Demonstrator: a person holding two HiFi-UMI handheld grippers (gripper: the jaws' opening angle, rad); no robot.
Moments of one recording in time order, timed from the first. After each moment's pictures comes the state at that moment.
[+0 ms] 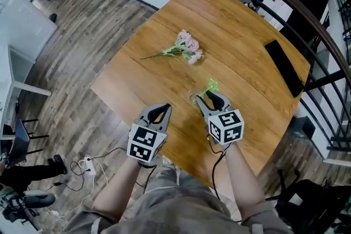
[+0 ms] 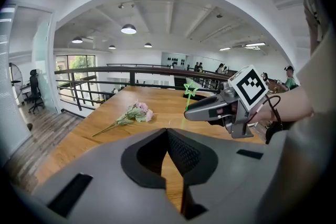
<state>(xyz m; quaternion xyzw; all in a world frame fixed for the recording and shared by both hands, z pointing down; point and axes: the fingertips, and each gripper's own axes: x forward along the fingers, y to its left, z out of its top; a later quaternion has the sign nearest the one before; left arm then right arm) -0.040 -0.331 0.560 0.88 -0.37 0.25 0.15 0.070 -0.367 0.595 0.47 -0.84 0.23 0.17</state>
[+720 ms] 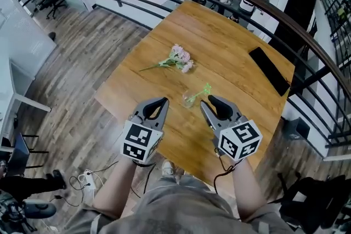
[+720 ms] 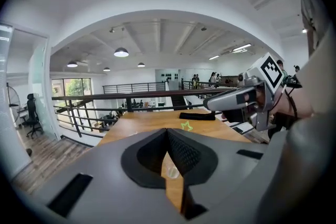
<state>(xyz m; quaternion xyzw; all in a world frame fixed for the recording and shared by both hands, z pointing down) -0.032 -0.327 0.450 0.91 -0.37 0.19 0.06 0.081 -0.309 0.439 0.48 -0.86 0.18 0.07</state>
